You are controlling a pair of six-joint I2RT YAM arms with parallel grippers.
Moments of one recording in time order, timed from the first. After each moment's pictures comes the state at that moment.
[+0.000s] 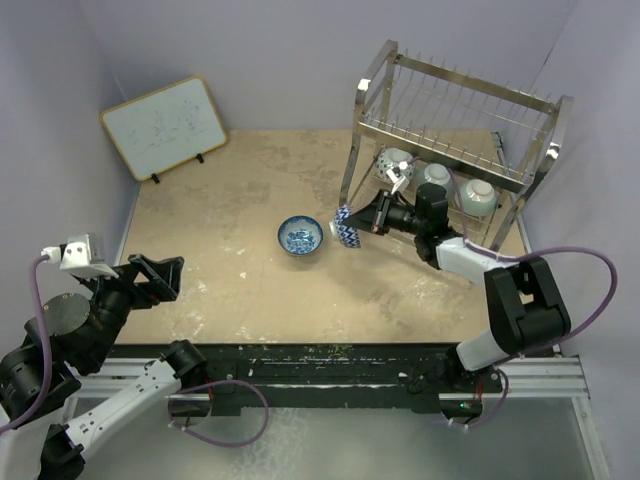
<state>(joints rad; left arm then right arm) -0.75 0.35 1.19 -1.06 -0.62 -0.49 0.33 1.49 0.73 0.49 -0.75 0.80</state>
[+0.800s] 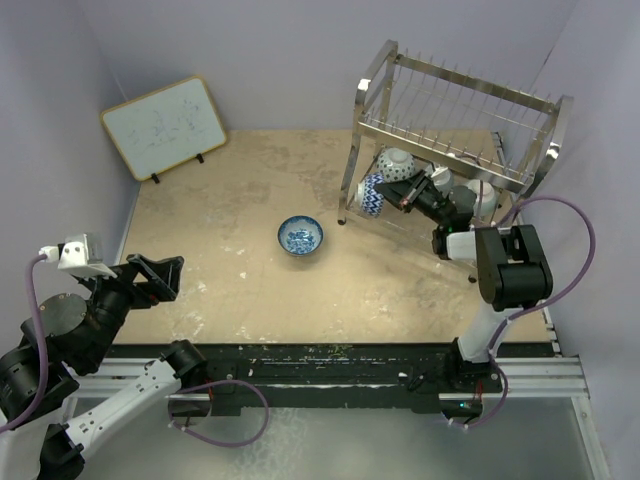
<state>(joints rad) -0.75 0.36 1.21 -1.06 -0.60 -0.49 0.07 1.76 0.73 1.16 -0.78 1.25</state>
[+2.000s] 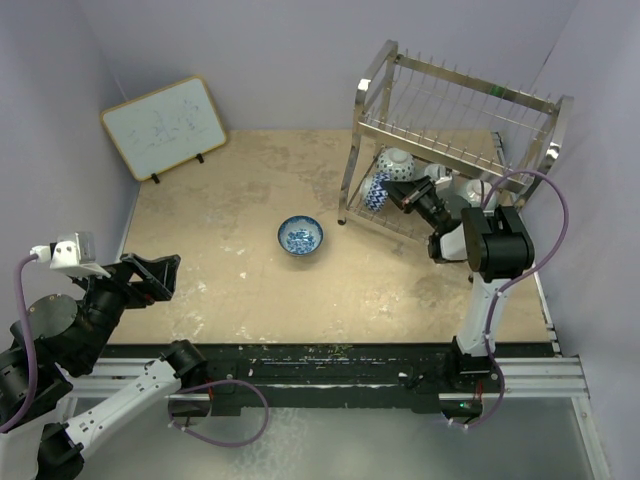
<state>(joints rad) -0.75 0.38 1.25 -1.06 -0.59 -0.49 0.03 2.05 0.78 1.43 -0.60 1.37</state>
